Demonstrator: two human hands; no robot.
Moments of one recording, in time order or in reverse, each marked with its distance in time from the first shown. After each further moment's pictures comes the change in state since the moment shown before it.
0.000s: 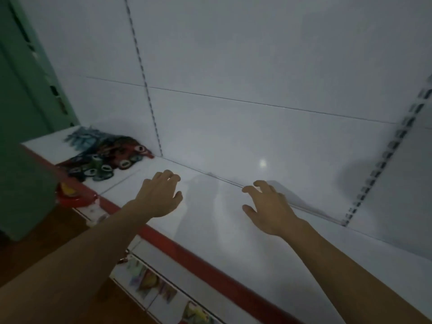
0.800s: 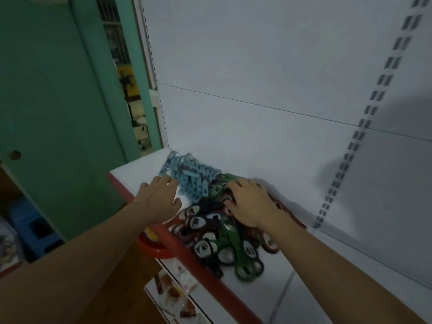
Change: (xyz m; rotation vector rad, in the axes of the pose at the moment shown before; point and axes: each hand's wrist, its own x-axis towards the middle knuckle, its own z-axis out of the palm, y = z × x) left_hand 0.126 -0.556 0.008 0.168 -0.110 -0.234; right_hand 0.454 -0.456 0.138 -0.049 -0.022 -0.324
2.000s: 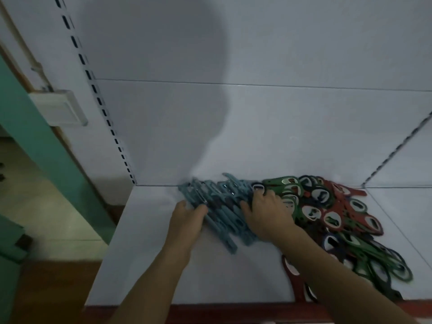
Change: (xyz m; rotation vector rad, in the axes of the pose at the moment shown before) left_hand 0.243 -0.146 0.096 -1.556 -0.603 -0.071; right_hand 0.222 -0.140 0.086 0.024 -0.049 1.101
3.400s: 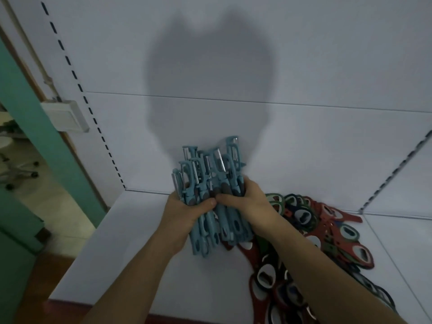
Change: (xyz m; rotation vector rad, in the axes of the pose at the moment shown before) left_hand -0.018 0.036 0.057 -0.292 -0.204 0.436; right_hand 0.031 0.033 -0.042 1.494 -0.211 -0.440
